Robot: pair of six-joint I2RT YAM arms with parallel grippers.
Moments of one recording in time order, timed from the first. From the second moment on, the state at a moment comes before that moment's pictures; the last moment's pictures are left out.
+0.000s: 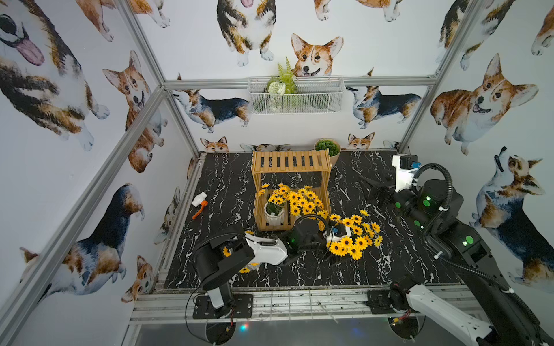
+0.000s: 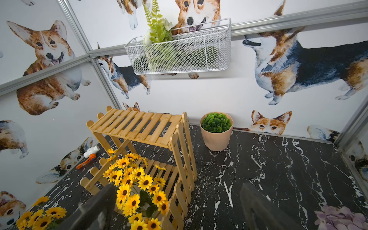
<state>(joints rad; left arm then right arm) -1.10 1.75 0.74 0.81 0.45 0.12 0.51 0.78 1.13 -0.51 0.03 0.21</state>
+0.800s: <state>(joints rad) -1.13 2.00 0.82 0.97 0.44 0.07 0.51 0.75 1.11 -0.52 0.02 0.21</state>
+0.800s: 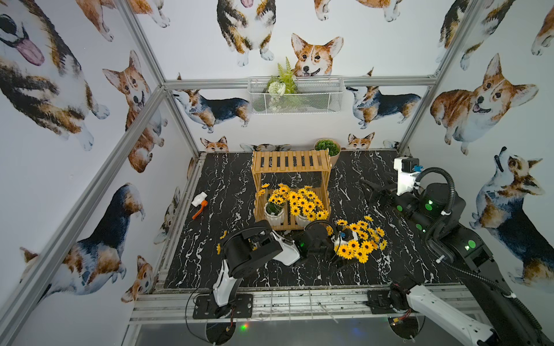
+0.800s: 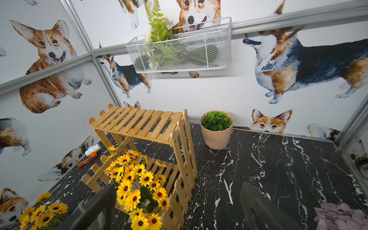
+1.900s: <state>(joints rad) -1.13 2.17 0.90 1.09 0.39 0.00 0.51 0.75 1.10 -0.52 0.02 0.21</state>
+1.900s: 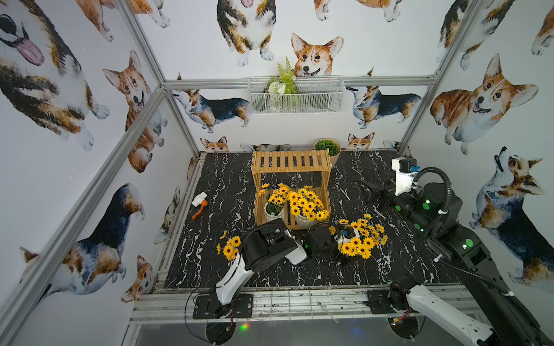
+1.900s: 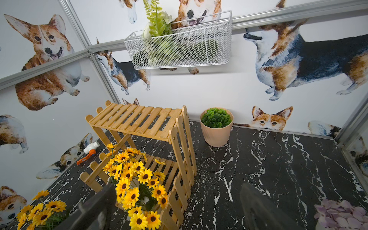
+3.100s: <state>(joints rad) -1.11 2.22 0.90 1.19 0.39 0.02 0.51 0.75 1.08 -0.52 0.02 0.20</state>
